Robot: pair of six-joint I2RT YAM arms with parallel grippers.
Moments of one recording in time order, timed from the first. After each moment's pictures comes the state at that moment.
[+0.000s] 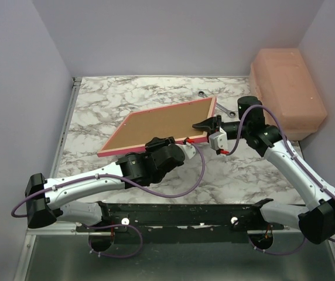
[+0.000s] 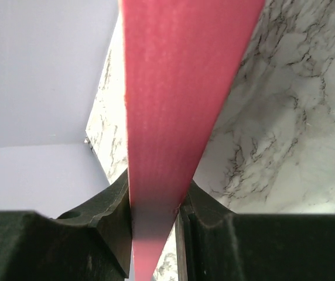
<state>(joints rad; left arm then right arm) -1.22 1.22 1.06 -0.58 -0.79 0.38 0.43 1.18 1.06 -0.42 -1.03 -1.47</state>
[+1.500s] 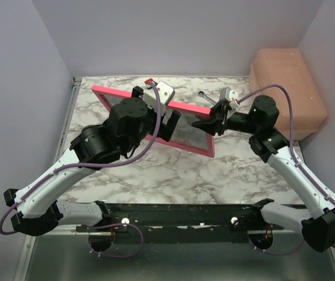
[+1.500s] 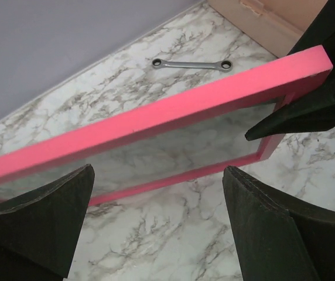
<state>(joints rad) -1.05 1.19 1.61 -0.71 -0.46 0.00 0.43 1.10 1.01 0.07 -0.92 -0.19</state>
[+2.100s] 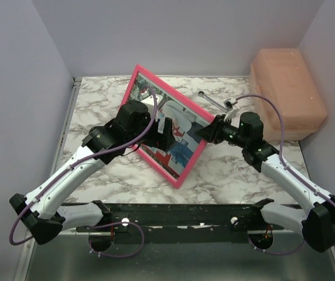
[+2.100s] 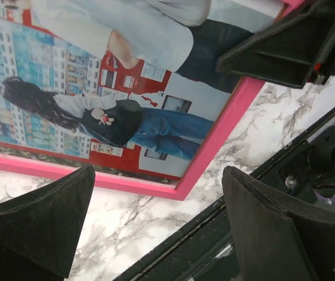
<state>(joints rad) -0.78 1.16 1.34 -0.73 0.02 -0.34 0.43 1.11 0.78 0.10 -0.46 0.49</state>
